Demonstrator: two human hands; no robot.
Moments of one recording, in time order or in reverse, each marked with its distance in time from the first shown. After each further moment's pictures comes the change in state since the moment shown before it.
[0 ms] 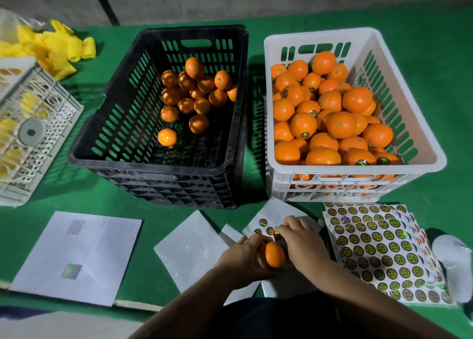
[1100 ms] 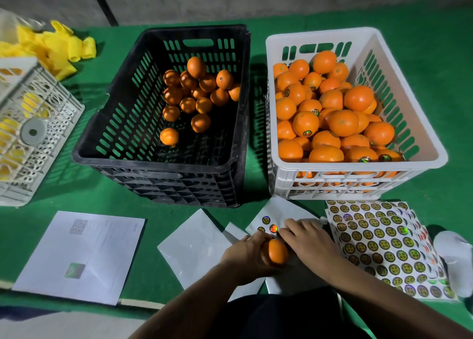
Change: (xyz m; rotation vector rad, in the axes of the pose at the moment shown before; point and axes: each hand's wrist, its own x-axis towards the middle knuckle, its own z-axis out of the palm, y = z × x) left_hand -0.005 0.011 -0.009 0.020 -0.028 -0.041; right_hand -0.013 0.005 -0.016 -0.340 0.055 -0.189
